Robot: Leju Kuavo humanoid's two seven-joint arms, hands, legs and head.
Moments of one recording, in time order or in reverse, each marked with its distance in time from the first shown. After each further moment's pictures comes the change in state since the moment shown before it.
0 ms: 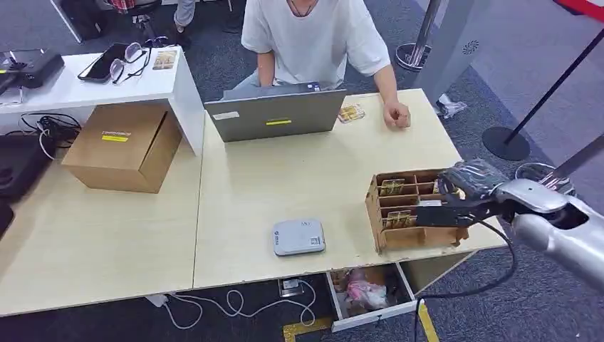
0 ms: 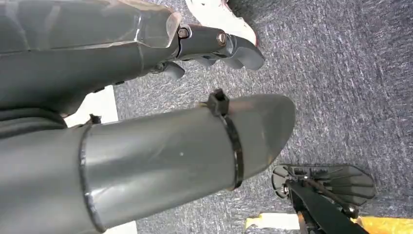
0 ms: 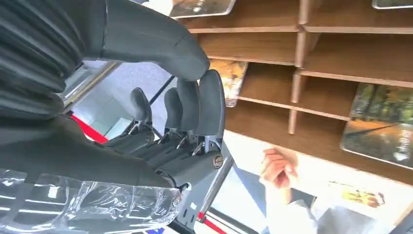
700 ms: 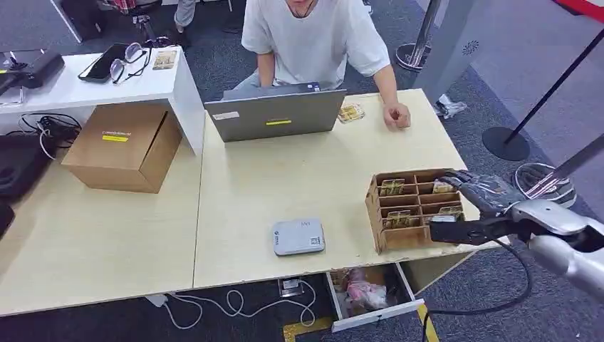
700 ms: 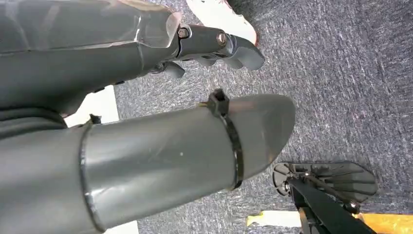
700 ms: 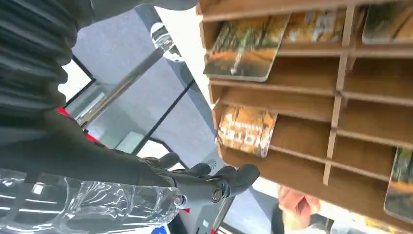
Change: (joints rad) left arm 0.000 -0.008 0.017 0.001 -0.025 0.003 0.000; right arm 0.193 -0.069 -0.138 -0.087 0.016 -0.011 0.041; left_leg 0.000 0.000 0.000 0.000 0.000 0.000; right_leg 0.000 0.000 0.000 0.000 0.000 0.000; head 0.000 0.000
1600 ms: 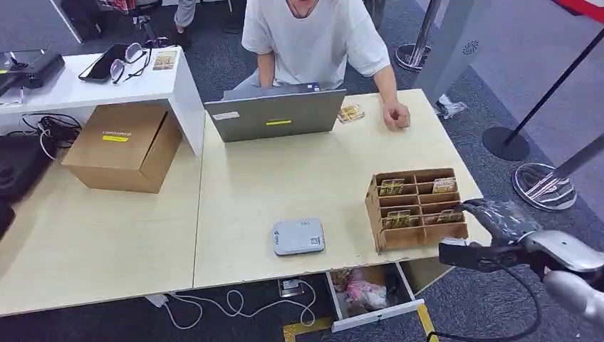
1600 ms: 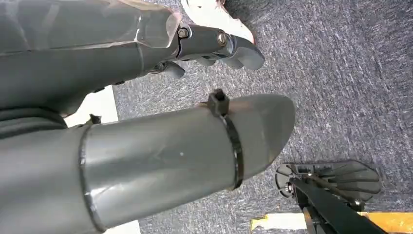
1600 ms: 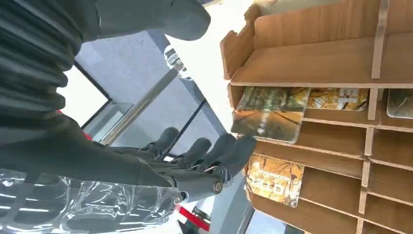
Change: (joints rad) left arm -0.002 -0.006 0.000 0.000 -0.045 0.002 0.001; right arm 0.371 -0.013 -0.326 -0.142 0.070 -0.005 0.074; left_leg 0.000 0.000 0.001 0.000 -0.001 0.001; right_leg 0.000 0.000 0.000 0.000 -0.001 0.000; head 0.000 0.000
